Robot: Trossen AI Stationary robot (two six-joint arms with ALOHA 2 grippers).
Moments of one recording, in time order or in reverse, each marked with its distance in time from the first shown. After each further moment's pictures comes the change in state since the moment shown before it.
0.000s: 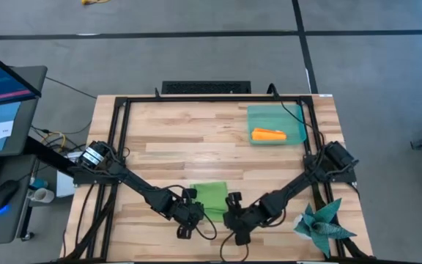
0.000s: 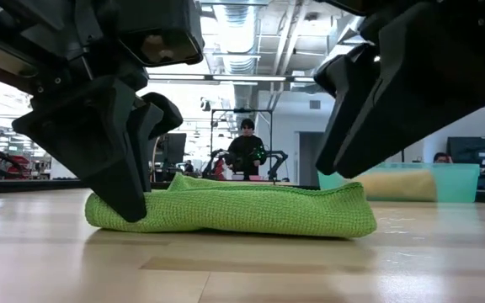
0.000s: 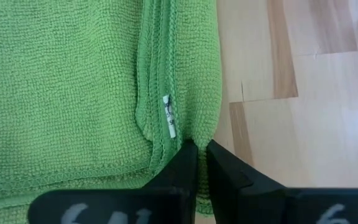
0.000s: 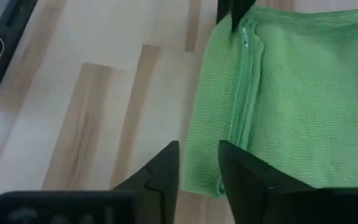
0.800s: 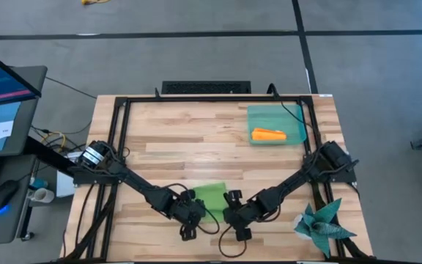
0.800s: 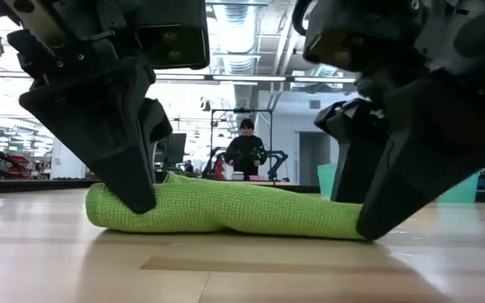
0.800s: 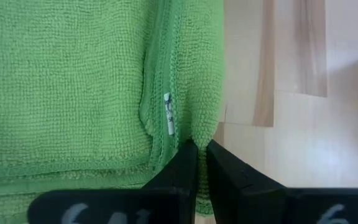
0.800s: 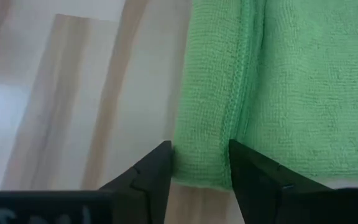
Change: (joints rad) left arm 0.009 -0.002 0.003 0.046 0.050 -0.217; right arm -0.053 0.025 -0.054 0.026 -0.129 0.010
